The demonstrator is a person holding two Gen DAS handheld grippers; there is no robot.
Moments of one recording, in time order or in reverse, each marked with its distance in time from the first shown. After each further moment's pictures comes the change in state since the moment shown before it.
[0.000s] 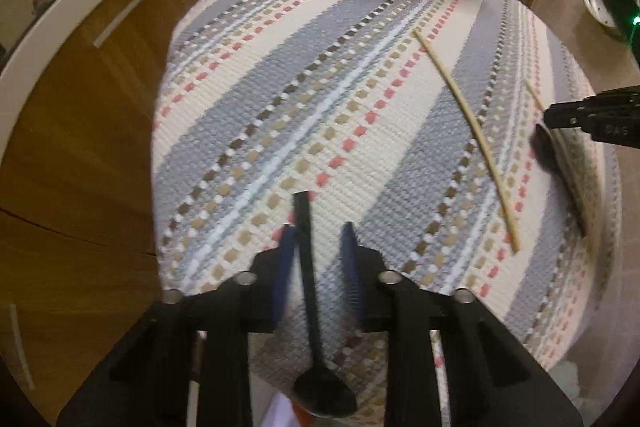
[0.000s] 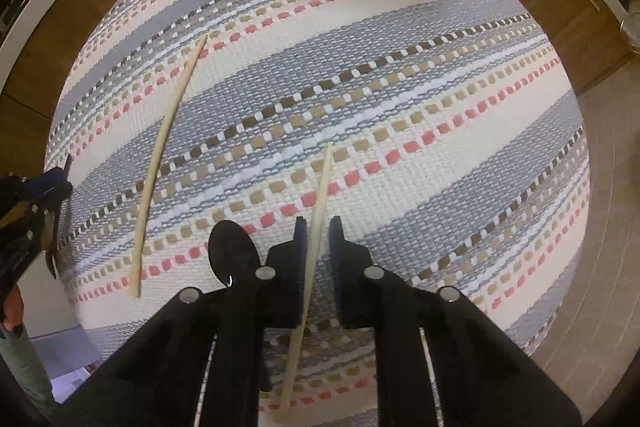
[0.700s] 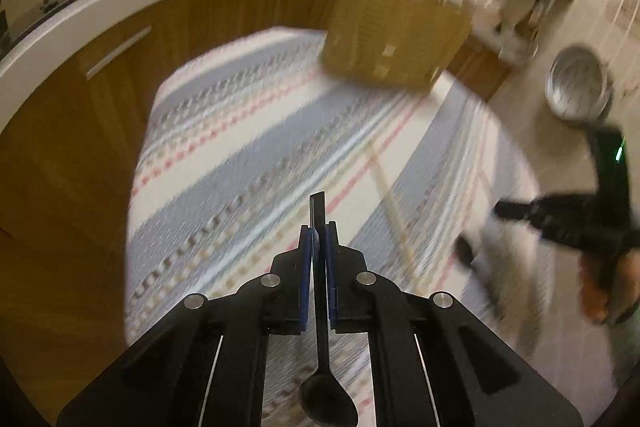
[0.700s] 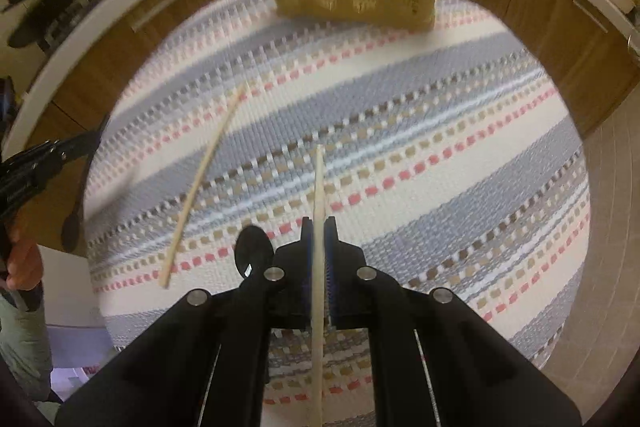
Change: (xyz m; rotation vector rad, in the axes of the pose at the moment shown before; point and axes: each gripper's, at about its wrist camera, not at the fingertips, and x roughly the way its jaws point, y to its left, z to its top) left arm -0.050 0.004 0.029 -0.158 -0.266 -0.235; right arm -0.050 -0.030 -0.045 -0.039 -0.223 0.153
